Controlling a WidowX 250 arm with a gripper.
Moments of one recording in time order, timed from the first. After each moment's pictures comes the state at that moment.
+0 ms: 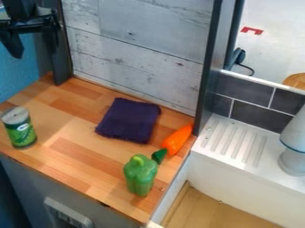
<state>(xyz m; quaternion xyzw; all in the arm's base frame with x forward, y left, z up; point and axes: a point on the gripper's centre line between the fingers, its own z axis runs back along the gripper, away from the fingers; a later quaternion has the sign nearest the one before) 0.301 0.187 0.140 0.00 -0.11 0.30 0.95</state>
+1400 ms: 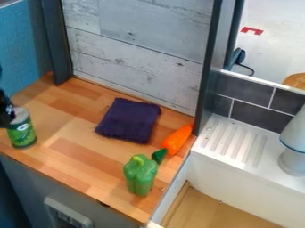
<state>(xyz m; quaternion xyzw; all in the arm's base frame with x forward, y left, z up) 0.213 0.213 0.054 0.05 -0.11 0.06 0.99</state>
